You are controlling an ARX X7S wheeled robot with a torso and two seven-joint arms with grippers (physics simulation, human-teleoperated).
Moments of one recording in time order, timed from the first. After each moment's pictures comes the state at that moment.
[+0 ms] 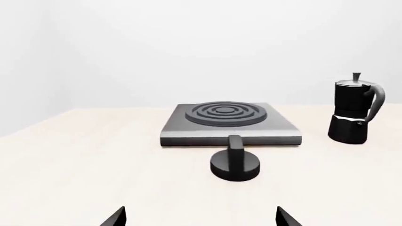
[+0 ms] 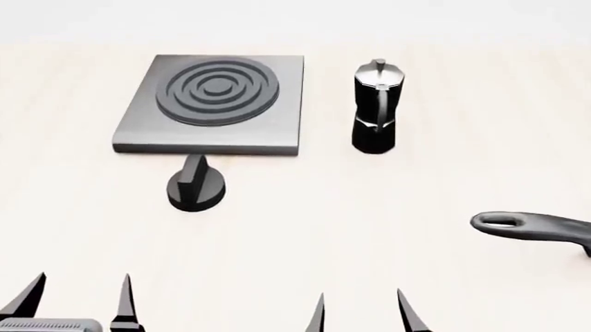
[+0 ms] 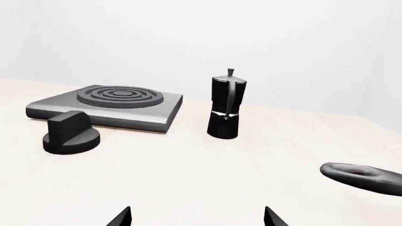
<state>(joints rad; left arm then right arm) -0.11 -0.16 0.13 -0.02 -0.13 0.01 -0.16 0.13 0.11 -0.23 0.12 0.02 -0.07 0.18</state>
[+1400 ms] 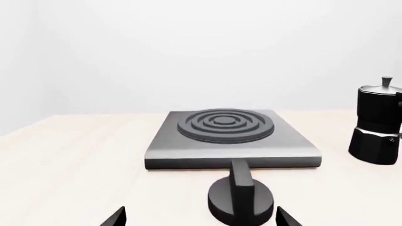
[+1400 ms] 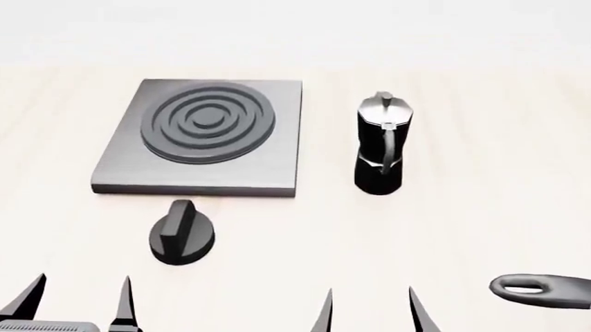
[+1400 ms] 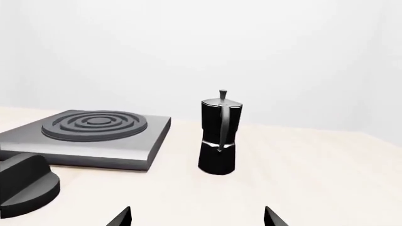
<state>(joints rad) -0.10 -0.20 0.17 0.00 -0.17 0.01 -0.18 0.10 0.15 -0.27 0.05 0.07 -0.10 0.26</state>
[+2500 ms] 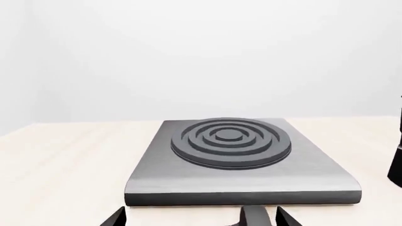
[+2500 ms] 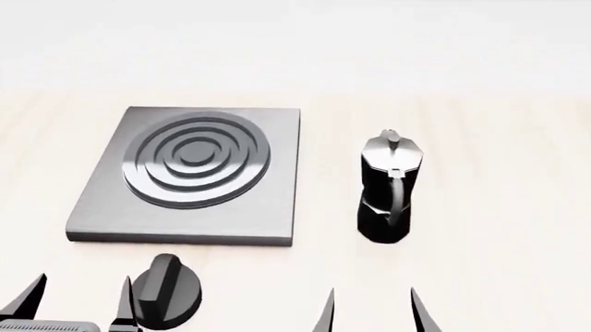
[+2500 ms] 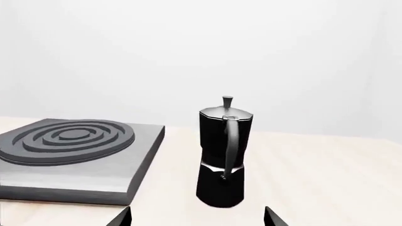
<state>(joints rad) -0.11 -0.22 0.19 -0.01 -0.19 0.01 -0.20 0.11 0.18 -0.30 0.07 0.10 -0.12 0.28</state>
